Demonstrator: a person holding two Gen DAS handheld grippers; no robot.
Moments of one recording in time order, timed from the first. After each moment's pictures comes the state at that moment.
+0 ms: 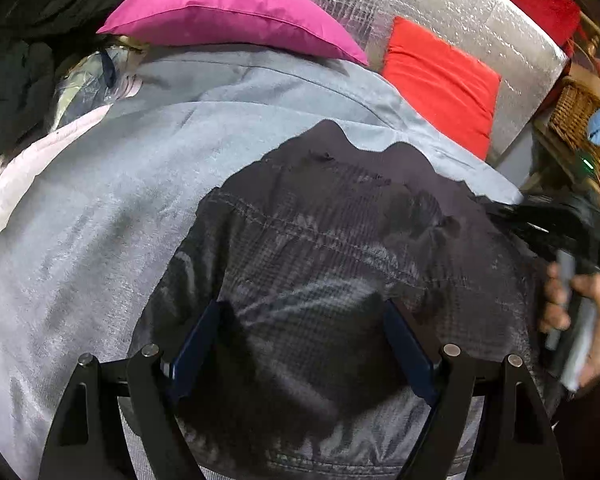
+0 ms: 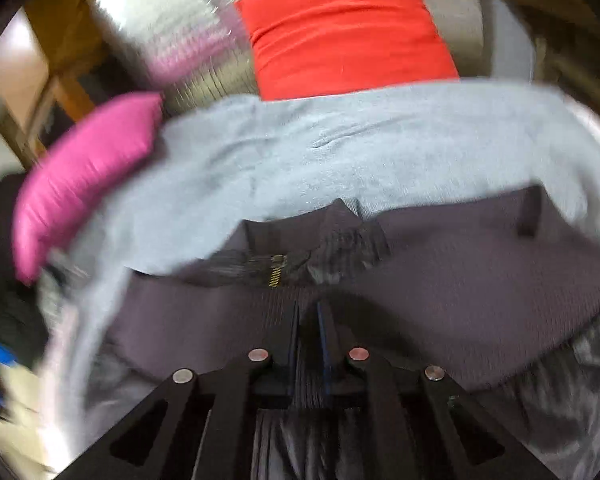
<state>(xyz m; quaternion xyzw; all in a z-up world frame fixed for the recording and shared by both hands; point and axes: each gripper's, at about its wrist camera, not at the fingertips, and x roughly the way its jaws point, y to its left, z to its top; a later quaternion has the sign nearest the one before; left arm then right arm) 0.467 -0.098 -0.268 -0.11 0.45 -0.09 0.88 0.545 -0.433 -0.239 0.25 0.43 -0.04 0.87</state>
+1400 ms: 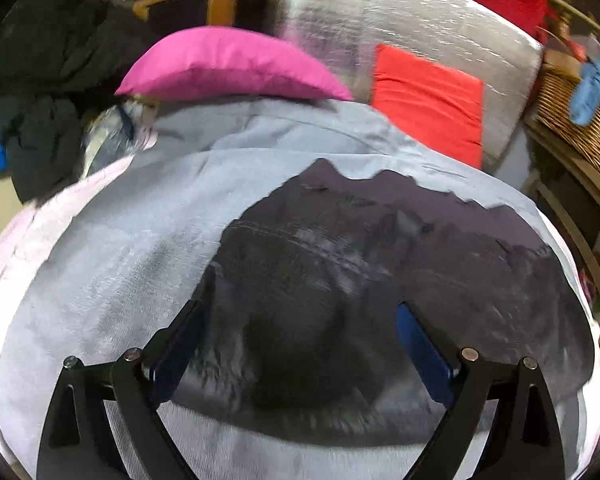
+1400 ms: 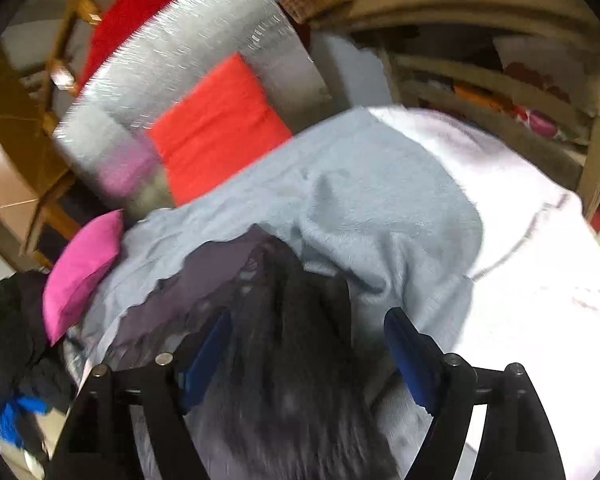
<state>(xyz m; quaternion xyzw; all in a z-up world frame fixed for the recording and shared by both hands) 0.412 -0.108 -0.231 -0.04 0.38 -0.08 0.92 0.289 -0.570 -0.189 0.30 0.32 -0.14 0.88</state>
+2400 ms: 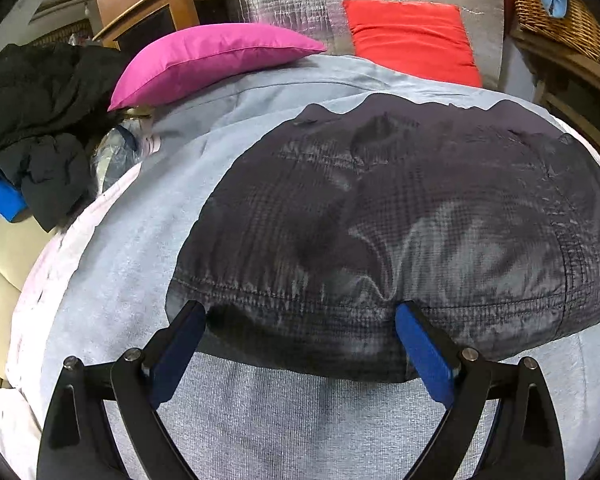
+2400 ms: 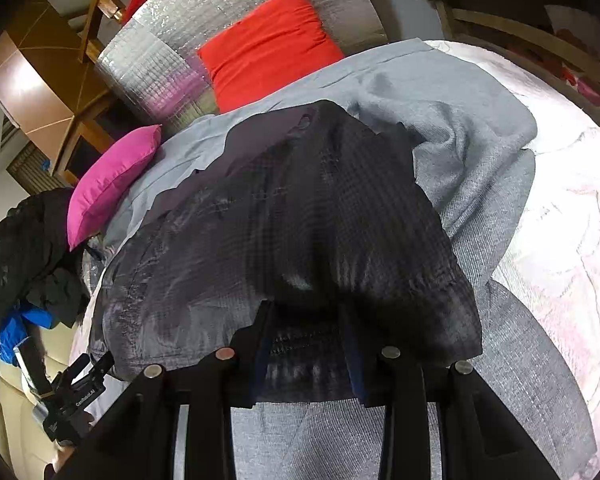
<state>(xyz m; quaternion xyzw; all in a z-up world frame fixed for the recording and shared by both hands) 0.386 -0.132 -0.276 0.10 0.41 -0.04 0.91 0.289 -0.502 -0.258 0.28 0.40 -0.05 0.87</state>
